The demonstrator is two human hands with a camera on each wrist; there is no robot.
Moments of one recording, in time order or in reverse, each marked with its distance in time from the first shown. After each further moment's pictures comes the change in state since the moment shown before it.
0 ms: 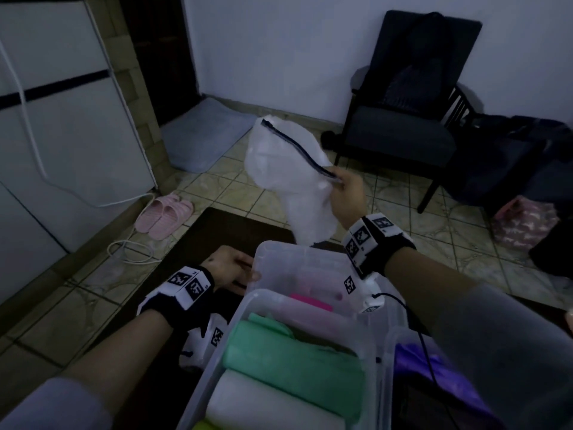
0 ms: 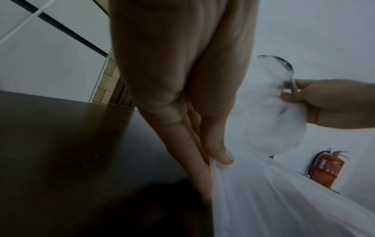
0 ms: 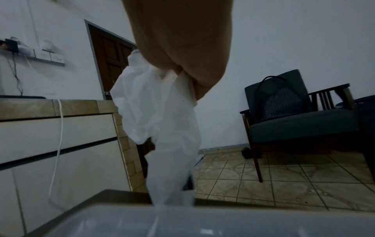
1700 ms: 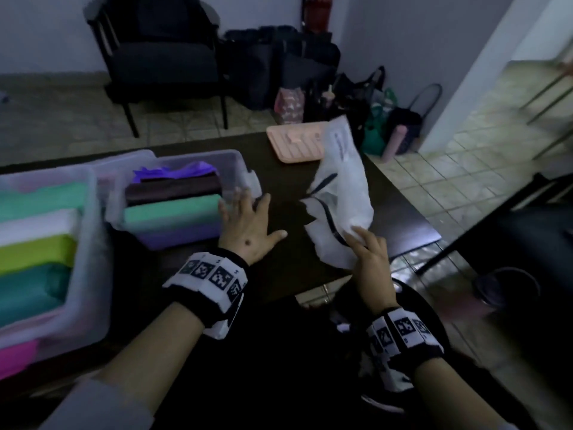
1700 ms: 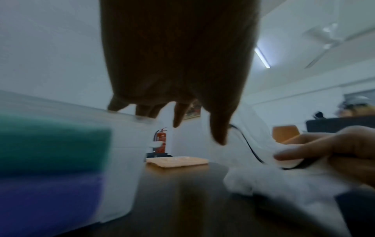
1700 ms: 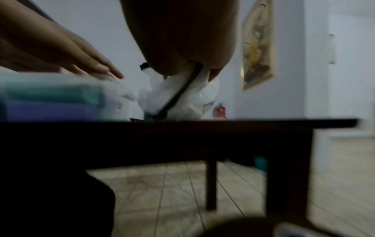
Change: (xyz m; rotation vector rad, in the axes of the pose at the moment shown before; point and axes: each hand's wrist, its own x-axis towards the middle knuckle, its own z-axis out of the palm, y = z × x) left_hand -0.272 -0.012 0.385 1.126 -0.079 0.782; right_hand -0.581 0.051 -0.299 -0.945 0.499 0.206
